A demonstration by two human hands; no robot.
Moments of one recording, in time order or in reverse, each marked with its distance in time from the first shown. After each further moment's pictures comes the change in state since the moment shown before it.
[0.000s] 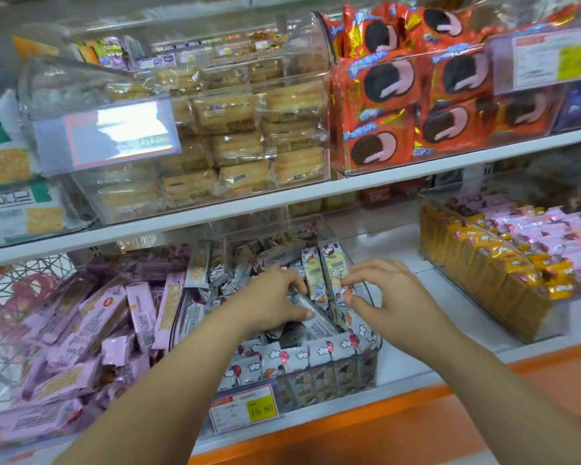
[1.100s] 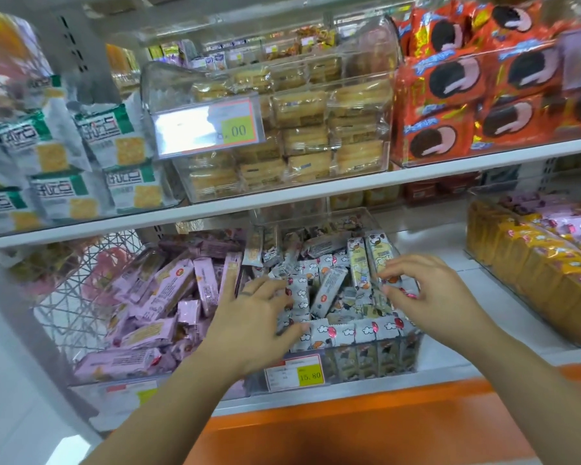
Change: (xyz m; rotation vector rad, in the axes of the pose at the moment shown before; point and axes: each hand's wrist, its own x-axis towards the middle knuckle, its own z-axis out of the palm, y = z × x) left_hand -0.110 -0.035 0.005 0.456 0.246 -0.080; right_hand -0.006 -0.015 0.007 0.024 -0.021 0.026
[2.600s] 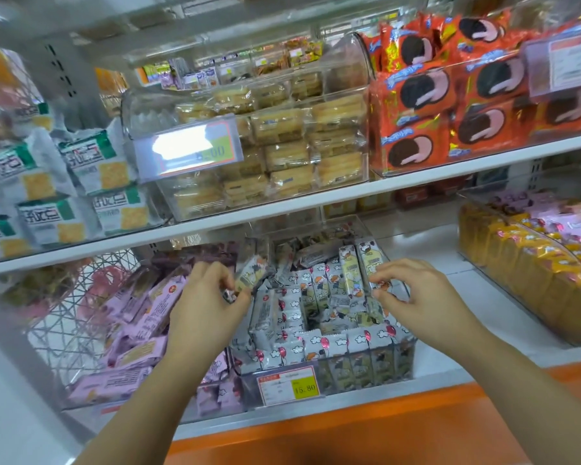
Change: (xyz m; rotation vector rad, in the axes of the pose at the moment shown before) left_hand 0.005 -0.018 -0.018 -0.482 0.525 -0.339; right_hand 0.001 -0.001 -0.002 0.046 0.012 0.017
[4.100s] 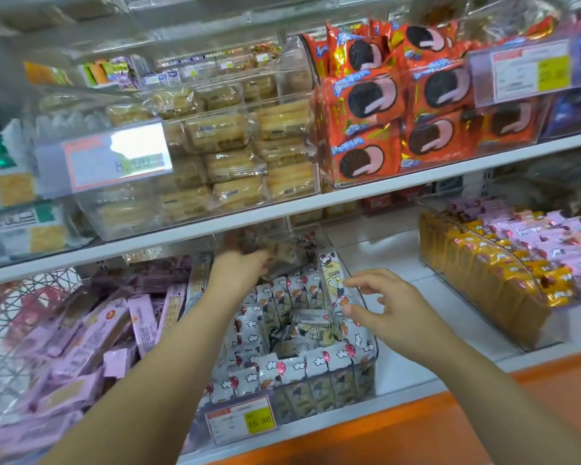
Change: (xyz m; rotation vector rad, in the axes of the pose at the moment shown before) left_hand 0.076 0.067 0.078 -0.522 -0.255 -0.335; right_hand 0.002 0.021 -0.009 0.200 -0.084 0.178
